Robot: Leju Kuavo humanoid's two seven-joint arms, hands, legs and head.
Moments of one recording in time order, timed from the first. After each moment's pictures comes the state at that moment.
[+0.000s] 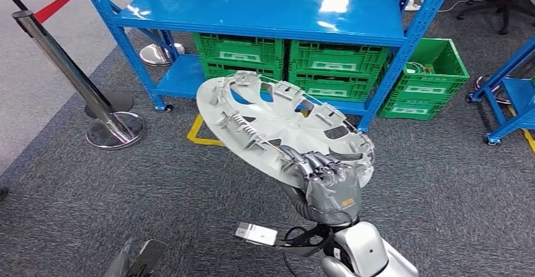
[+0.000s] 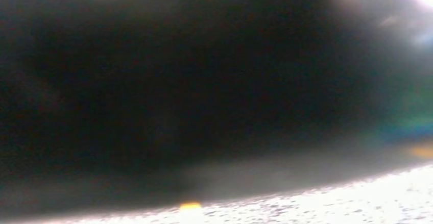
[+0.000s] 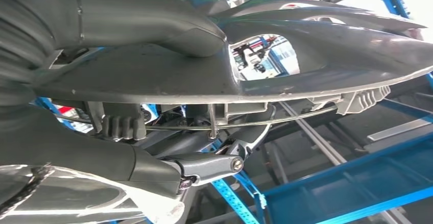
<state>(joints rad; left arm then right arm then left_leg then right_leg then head) -0.05 -0.05 0.13 -0.38 -0.52 0.35 -0.43 -0.12 -0.08 0.66 -1.61 1.50 -0.67 0.05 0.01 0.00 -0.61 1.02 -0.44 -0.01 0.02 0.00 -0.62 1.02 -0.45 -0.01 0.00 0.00</state>
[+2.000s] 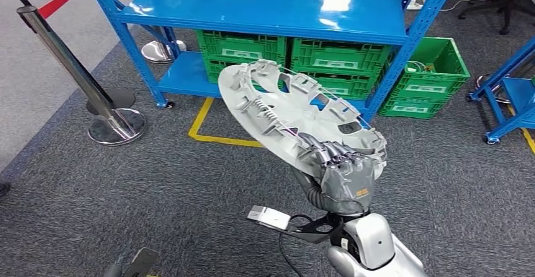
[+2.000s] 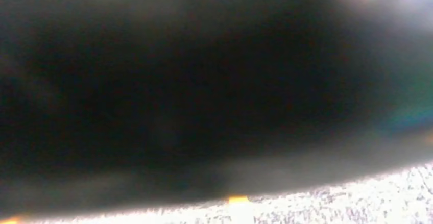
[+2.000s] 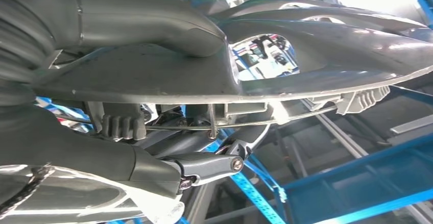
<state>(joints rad) -0.02 -0.03 0.24 -0.36 -0.60 0.27 -0.40 -0.14 -0.07 0.60 -1.62 1.47 -0.66 0.07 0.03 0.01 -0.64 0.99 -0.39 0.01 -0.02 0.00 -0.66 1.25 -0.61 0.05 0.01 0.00</state>
